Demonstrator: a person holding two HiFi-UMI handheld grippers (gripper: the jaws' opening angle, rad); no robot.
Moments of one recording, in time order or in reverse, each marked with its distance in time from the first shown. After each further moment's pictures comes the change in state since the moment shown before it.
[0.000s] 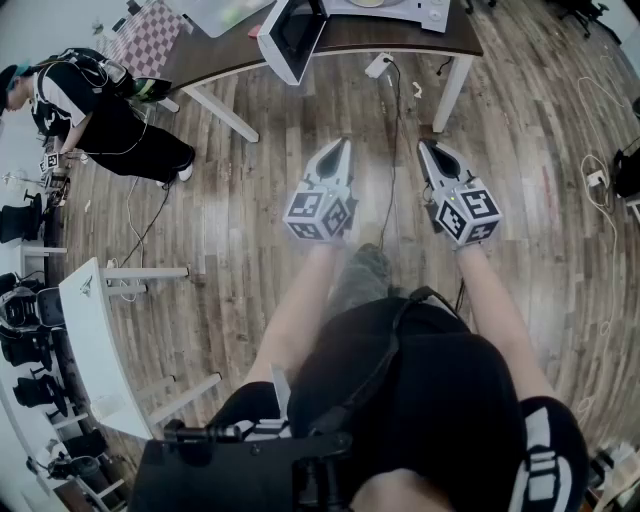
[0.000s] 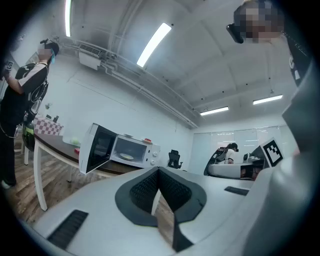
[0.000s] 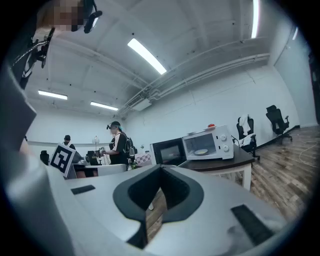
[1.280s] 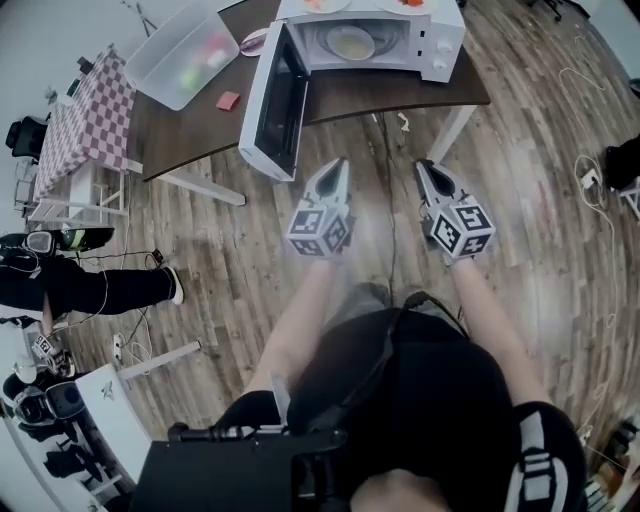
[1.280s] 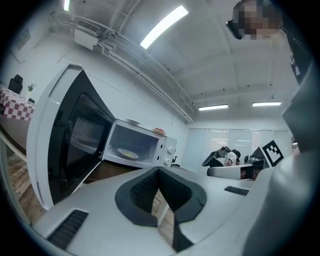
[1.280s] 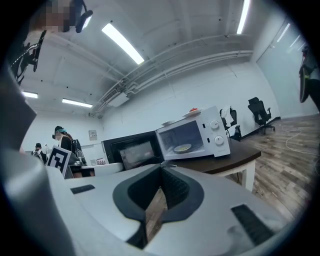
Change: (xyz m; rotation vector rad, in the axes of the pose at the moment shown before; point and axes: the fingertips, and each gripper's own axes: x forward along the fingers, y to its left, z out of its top) left arm 0.219 0.147 0.005 -0.022 0.091 -0.115; right arm 0.203 -0.137 -0.006 0.117 0.038 -0.191
